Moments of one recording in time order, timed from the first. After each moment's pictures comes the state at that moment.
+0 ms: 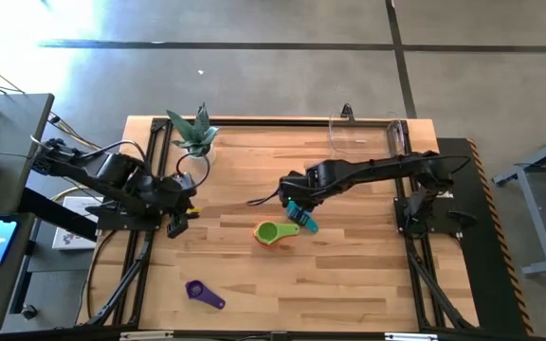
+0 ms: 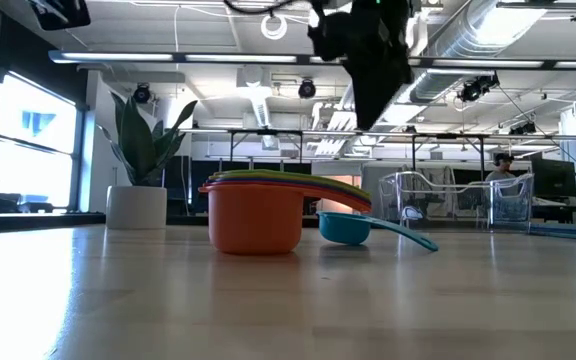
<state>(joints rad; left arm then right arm) -0.33 0.96 1.09 -1.11 -0.09 -0.71 0.06 1.82 1.61 -1.17 0.18 0.56</state>
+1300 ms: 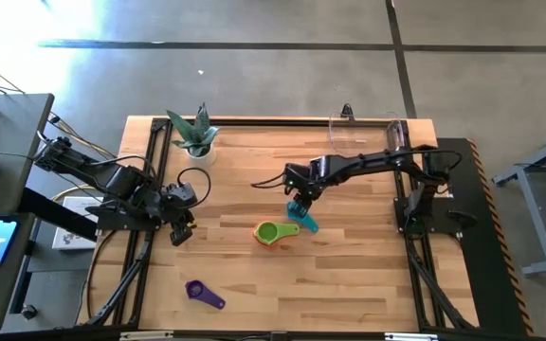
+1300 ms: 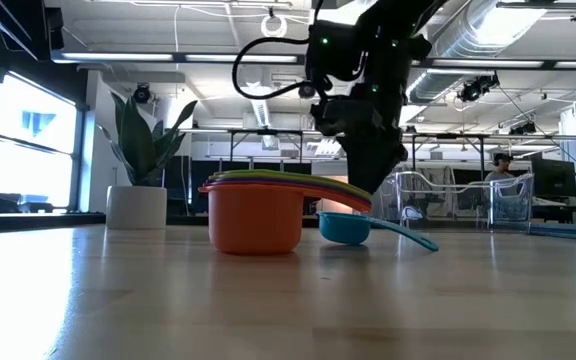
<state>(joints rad) -0.42 0.97 0.98 -1.09 -0.12 -0.91 -0.11 1.83 1.27 -0.74 -0.02 0.42</state>
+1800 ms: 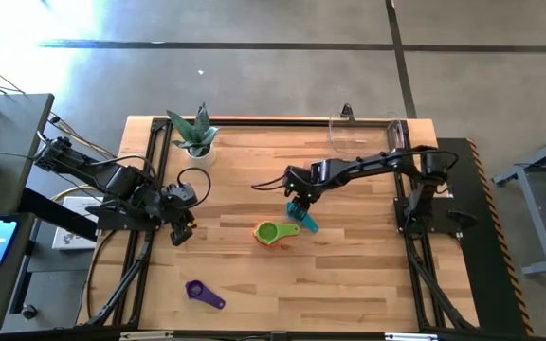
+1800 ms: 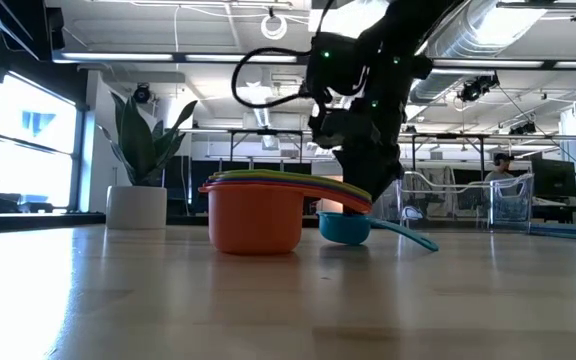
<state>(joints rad) -0.42 0.97 0.98 -1.09 -0.12 -0.92 -0.11 1.85 1.19 -0.59 -0.06 0.41</state>
